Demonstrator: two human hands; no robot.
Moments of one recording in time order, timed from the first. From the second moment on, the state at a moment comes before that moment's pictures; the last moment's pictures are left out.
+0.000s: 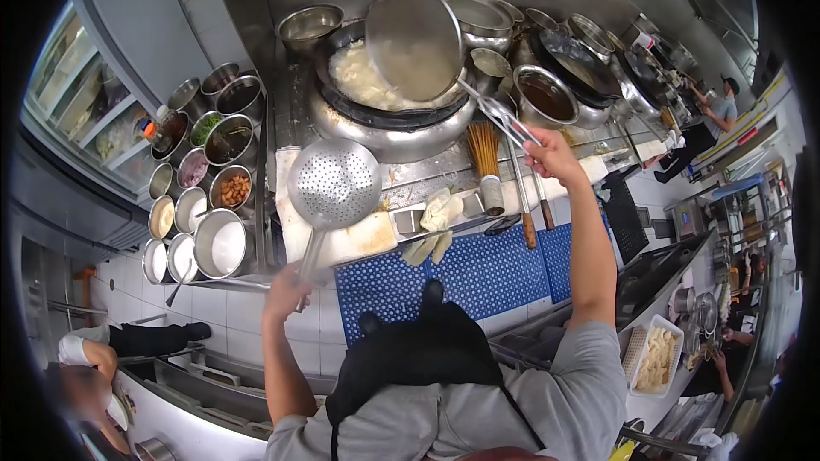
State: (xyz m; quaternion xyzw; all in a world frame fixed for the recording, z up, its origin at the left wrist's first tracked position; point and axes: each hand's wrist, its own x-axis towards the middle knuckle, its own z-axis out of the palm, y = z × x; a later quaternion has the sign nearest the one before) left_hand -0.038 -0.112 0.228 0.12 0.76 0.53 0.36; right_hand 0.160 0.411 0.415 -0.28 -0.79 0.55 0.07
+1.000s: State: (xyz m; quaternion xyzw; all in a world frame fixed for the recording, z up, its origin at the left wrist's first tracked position) left_hand 0.025 -0.081 0.246 -0.05 0.60 0.69 0.40; right_hand 0.073 0.400 0.317 -0.29 -0.54 0.79 0.08
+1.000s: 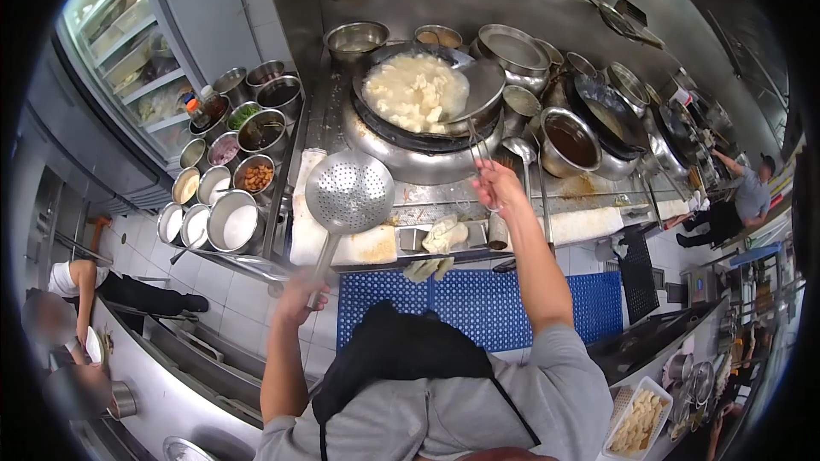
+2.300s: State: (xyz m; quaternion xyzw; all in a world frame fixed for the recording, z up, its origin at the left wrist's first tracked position) left_hand -0.082 0.128 0.383 0.13 0.68 0.70 0.18; right_hand 0.129 0.398 0.320 -0.15 -0.46 0.86 0.18
